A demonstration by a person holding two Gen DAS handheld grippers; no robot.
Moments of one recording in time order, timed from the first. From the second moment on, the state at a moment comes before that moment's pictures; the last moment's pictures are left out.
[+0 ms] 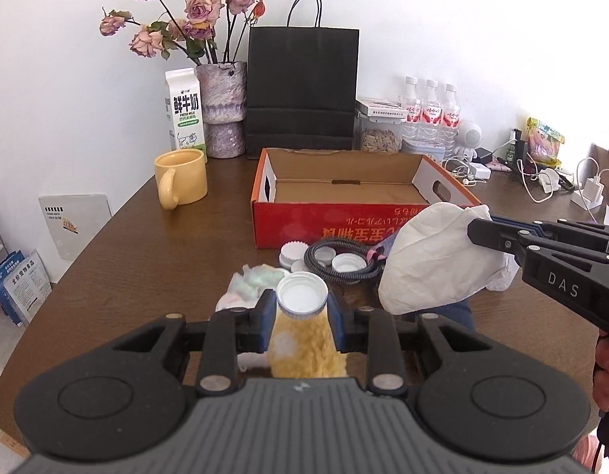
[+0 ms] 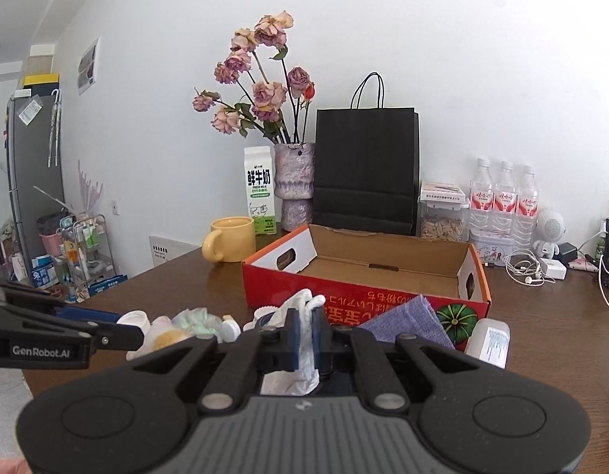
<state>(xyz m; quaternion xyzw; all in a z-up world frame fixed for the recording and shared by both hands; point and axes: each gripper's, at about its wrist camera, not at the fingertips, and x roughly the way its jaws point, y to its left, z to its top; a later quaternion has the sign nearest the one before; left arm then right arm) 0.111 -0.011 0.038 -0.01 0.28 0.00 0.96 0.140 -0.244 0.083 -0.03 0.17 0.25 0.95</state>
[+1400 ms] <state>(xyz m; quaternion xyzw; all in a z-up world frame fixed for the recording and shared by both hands) 0.405 -0.038 0.015 0.02 0.34 0.02 0.94 0.421 -0.245 0.061 -0.03 0.25 0.17 0.95</state>
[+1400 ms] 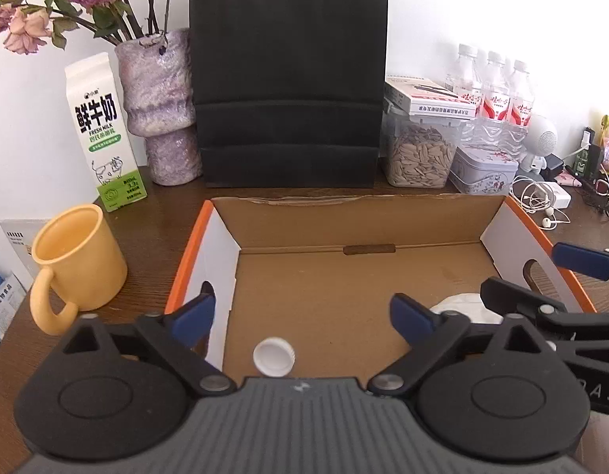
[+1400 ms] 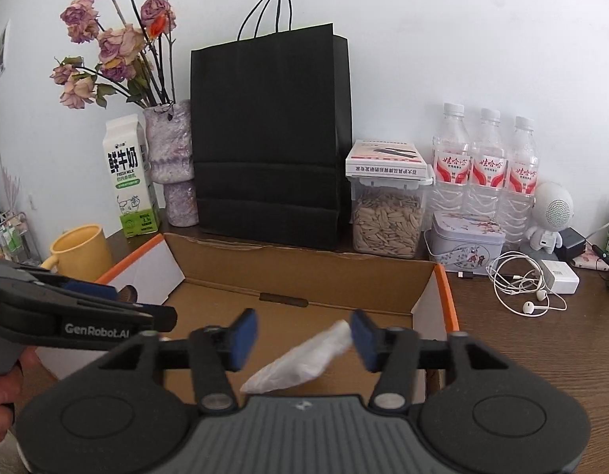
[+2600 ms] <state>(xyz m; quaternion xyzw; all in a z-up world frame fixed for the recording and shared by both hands) 0.205 -0.016 0.047 -0.02 0.33 0.07 0.94 0.223 -0.256 0.093 -0.05 0.22 0.18 0.96</state>
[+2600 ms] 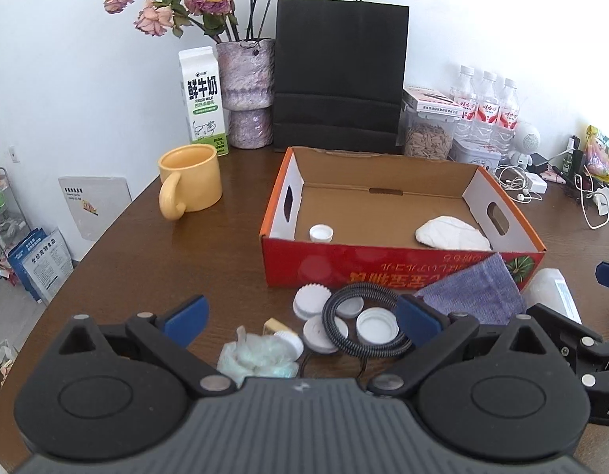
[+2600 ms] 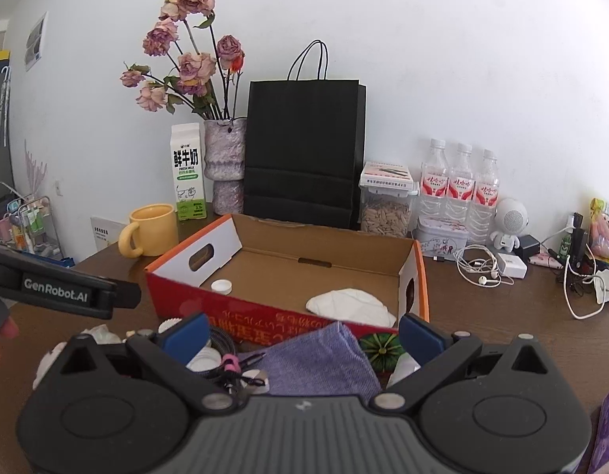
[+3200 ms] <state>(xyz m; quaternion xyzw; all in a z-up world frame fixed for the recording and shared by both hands) 0.147 -0.009 -0.001 -0.03 0.38 0.06 0.92 0.164 -0.246 0.045 -0.06 0.28 0.18 0.94</state>
